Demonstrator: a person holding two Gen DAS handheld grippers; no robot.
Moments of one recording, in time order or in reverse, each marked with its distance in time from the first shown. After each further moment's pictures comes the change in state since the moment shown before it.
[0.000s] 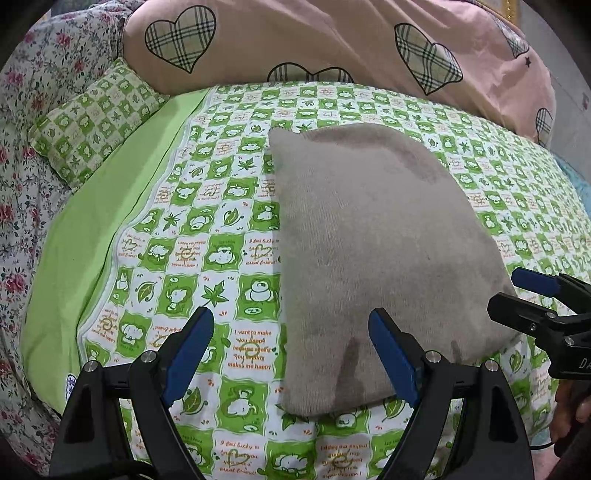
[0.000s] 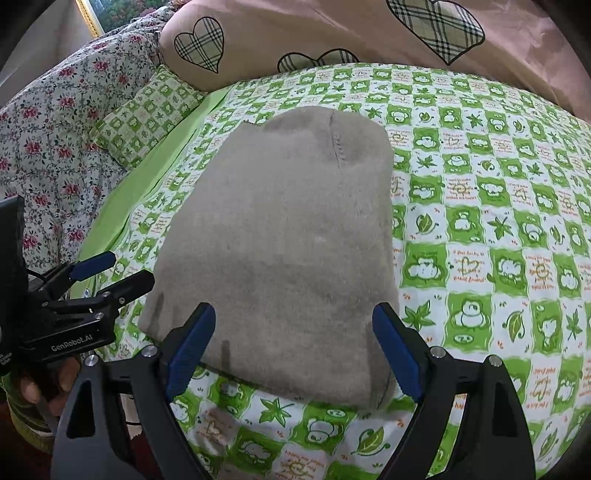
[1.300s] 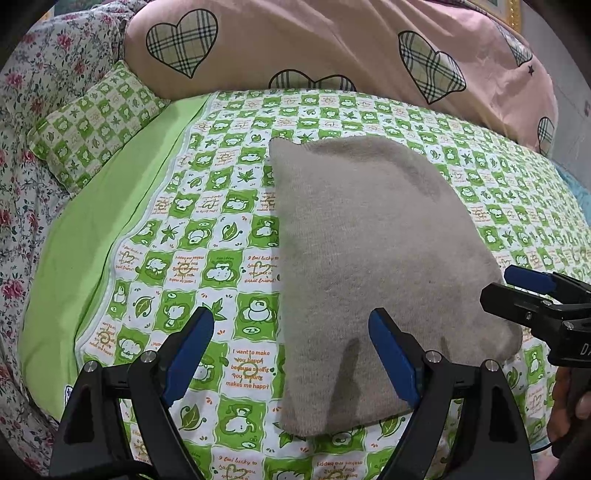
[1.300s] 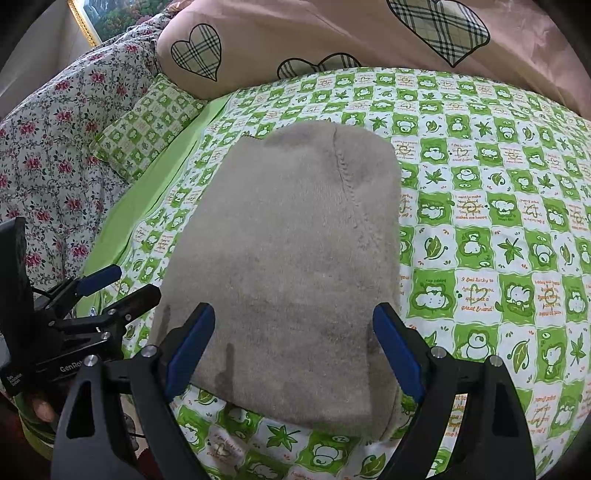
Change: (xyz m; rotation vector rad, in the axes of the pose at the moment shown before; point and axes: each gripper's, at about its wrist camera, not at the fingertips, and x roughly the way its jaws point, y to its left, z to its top) left arm 0.002 0.000 0.011 -0.018 -0.021 -0.003; right arm 0.007 -0.004 0.023 0.016 -0.006 0.028
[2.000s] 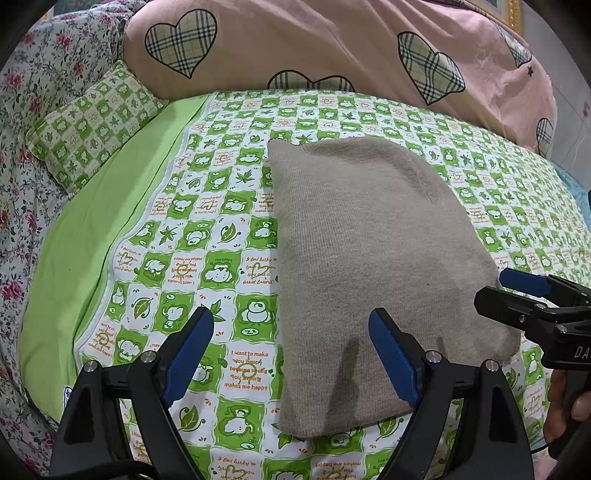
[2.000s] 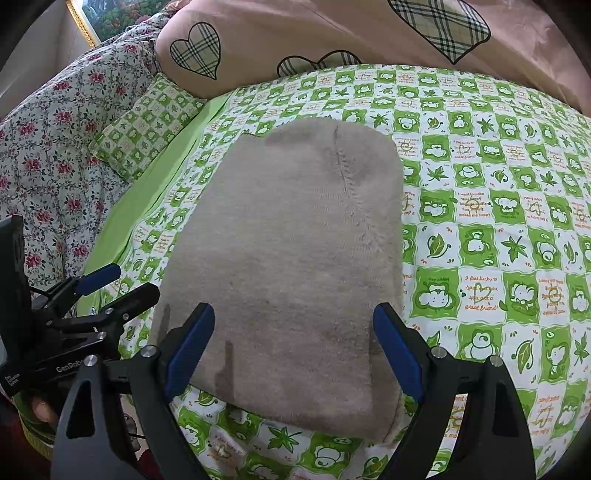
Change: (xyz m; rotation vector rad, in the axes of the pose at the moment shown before) left arm 0.000 -0.002 0.001 -0.003 0.001 -0.001; right arm 0.005 0.001 0.000 0.001 0.005 0.005
